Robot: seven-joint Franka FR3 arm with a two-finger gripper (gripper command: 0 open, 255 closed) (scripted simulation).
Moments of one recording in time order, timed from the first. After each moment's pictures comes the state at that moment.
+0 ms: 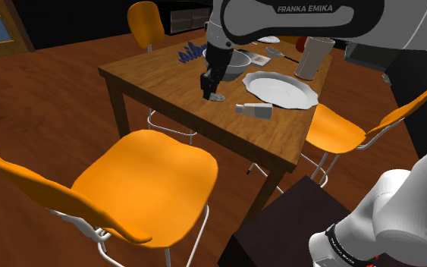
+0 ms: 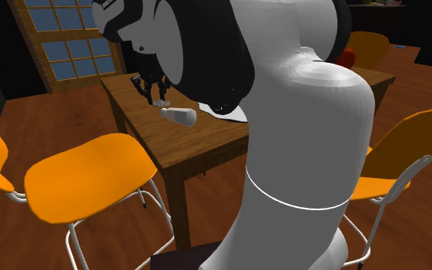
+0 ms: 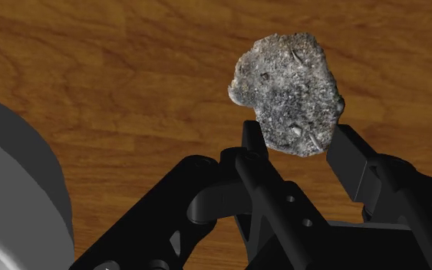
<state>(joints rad) 0.26 0.03 0.06 -1.74 -0.02 1.87 -0.13</state>
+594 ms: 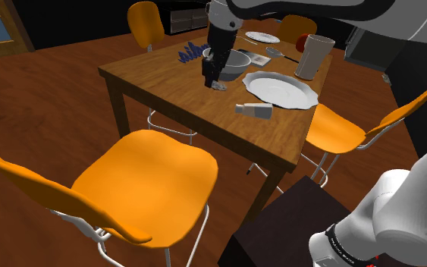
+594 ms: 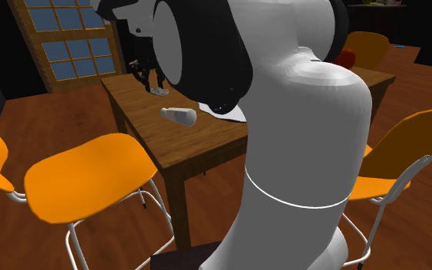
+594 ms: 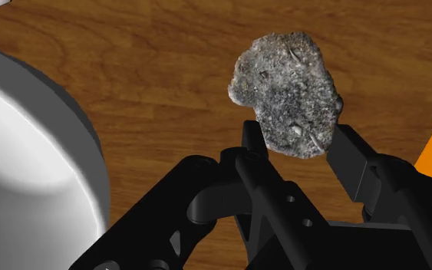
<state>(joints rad) 0.26 0.04 0.06 -1.62 -0.02 1.75 -0.13</state>
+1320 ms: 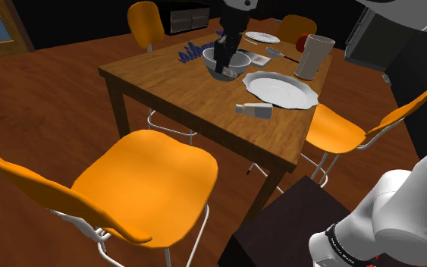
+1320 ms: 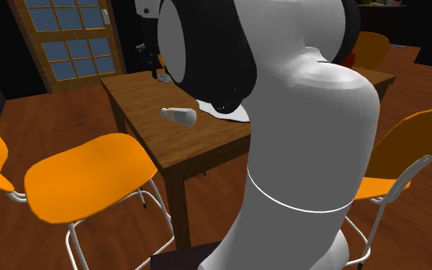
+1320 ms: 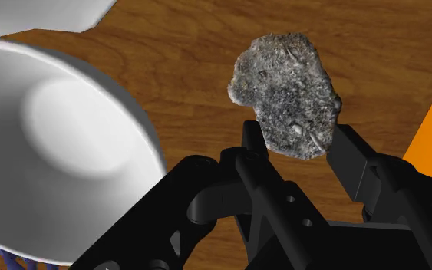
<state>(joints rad) 0.23 0.02 0.04 -1.53 -0.01 1.64 -0.18</state>
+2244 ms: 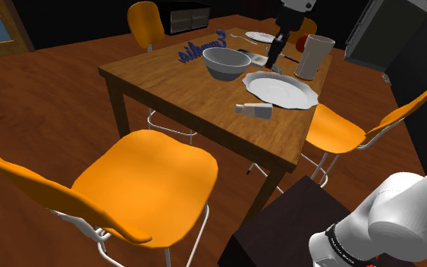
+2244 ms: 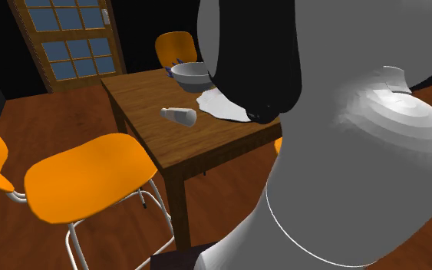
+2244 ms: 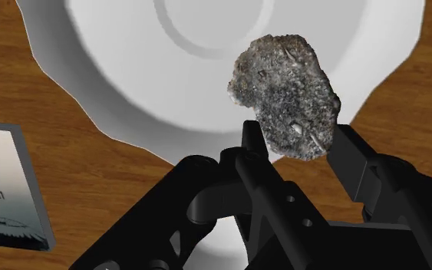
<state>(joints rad) 0.09 -0.19 -0.14 -1.74 -0.01 1.65 -0.49</state>
